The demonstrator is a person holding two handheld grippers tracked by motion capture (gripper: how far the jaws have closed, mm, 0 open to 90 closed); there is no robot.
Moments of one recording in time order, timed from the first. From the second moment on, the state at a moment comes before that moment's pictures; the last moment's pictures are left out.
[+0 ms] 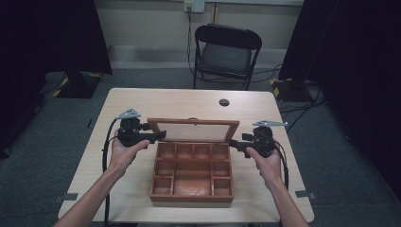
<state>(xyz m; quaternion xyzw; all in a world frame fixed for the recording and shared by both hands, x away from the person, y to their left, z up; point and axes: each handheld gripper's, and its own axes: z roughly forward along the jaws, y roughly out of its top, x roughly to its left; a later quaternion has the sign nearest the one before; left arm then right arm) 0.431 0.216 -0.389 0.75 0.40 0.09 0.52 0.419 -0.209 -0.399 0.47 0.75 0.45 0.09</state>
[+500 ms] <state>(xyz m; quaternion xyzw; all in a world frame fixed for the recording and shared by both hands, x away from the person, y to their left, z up) 0.422 0.218 -0.383 0.75 0.39 0.09 0.52 0.420 -0.224 -0.391 0.49 0.74 0.43 0.14</state>
